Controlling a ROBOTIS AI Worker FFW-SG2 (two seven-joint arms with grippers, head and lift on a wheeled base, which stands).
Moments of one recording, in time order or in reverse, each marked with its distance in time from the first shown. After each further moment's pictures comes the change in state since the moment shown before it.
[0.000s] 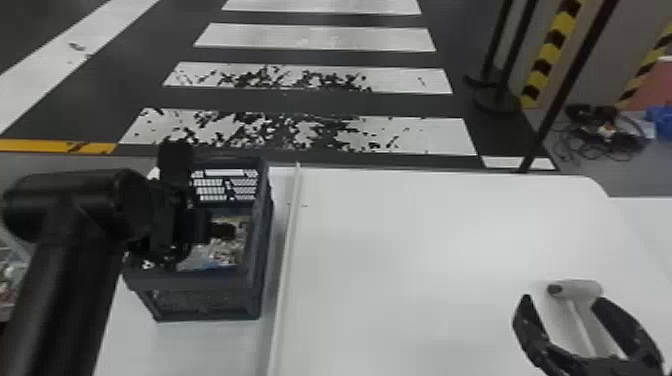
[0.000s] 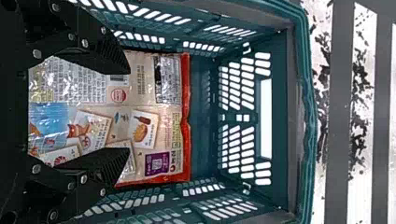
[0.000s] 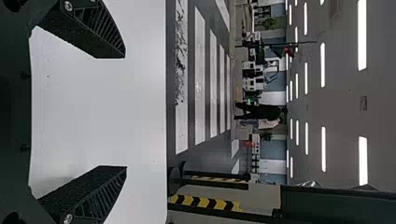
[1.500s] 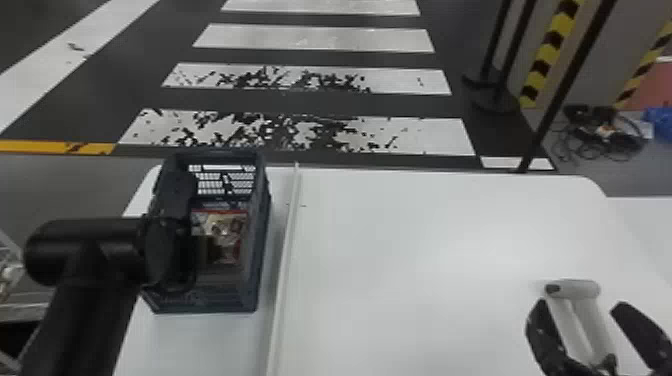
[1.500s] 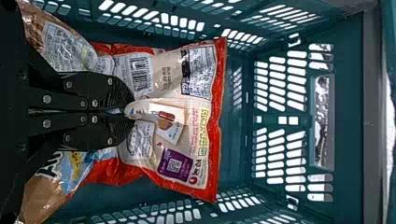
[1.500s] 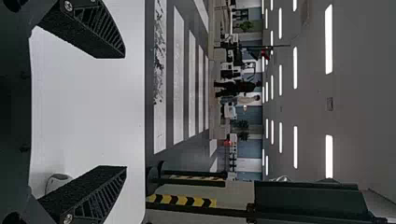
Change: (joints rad) left arm 0.101 -0.017 -0.011 0.067 -0.087 -0.207 -0.044; right arm 0.080 -0.003 0.000 -0.002 -0.010 -0.182 0.001
